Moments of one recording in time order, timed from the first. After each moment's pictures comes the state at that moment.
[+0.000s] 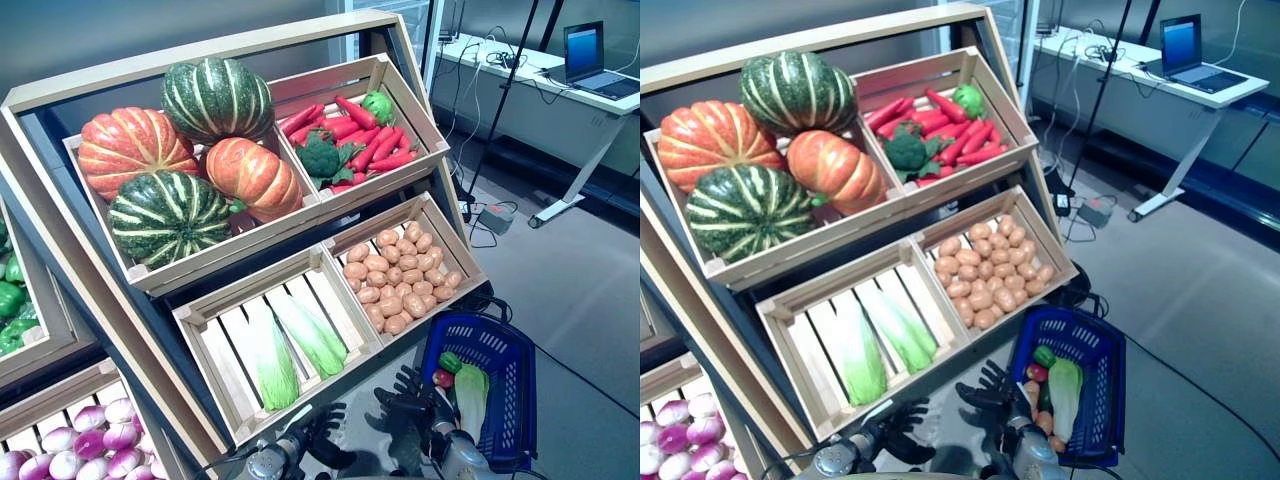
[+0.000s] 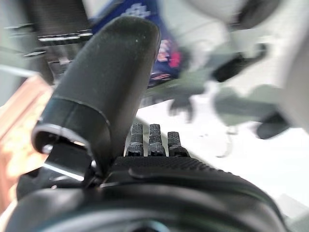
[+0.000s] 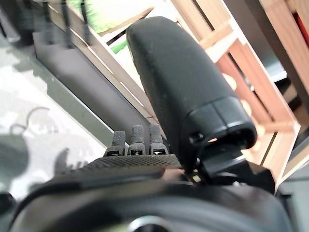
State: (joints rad) left arm 0.00 0.23 -0.57 0.88 -0.28 -0.28 -0.13; right arm 0.01 -0.17 0.42 0.85 0.65 -0.26 0.01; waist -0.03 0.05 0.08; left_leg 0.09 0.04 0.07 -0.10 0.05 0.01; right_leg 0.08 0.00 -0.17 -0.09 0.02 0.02
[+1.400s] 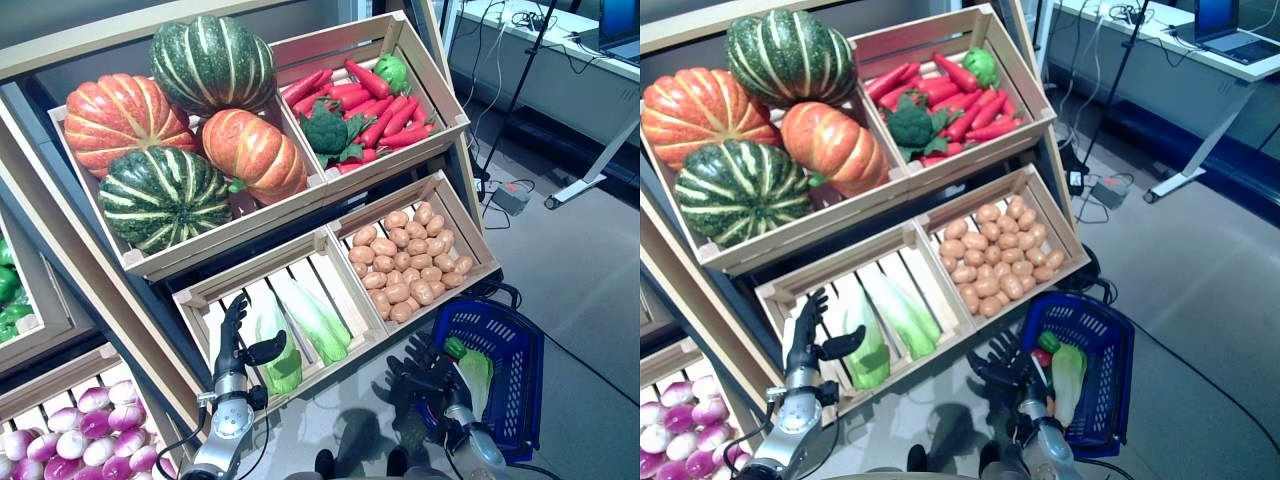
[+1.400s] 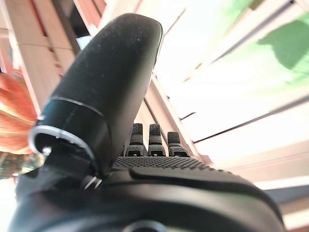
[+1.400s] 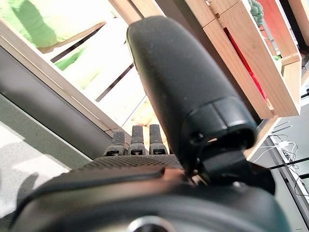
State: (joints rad) left arm 0.03 0.31 -0.25 0.58 -0.13 -0.31 0.54; right arm 0.15 -0.22 0.32 0.55 0.76 -0.31 0.07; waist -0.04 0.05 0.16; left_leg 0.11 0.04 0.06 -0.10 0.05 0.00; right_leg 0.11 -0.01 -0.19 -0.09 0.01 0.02
